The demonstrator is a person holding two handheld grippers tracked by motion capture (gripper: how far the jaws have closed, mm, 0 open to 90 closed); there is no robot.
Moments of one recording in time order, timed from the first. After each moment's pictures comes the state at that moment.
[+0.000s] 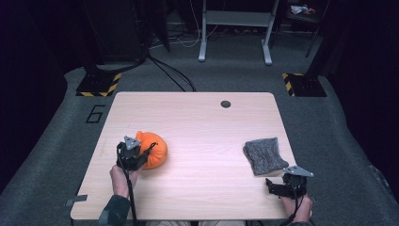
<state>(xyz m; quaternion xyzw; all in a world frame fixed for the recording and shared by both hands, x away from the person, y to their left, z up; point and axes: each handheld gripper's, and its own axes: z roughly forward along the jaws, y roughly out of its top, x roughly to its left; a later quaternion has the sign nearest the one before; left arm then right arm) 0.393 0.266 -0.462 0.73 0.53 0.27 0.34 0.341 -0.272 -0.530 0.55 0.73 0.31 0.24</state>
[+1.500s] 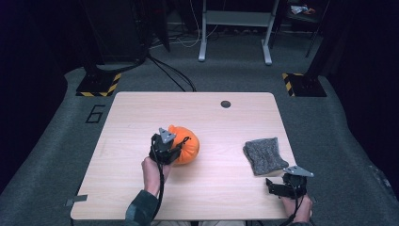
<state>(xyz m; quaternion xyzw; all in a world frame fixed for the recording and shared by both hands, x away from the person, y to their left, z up) 0.398 0.158 -0.423 0.76 0.47 0.25 0.38 0.341 -0.272 -0.530 0.55 0.73 0.31 0.24</state>
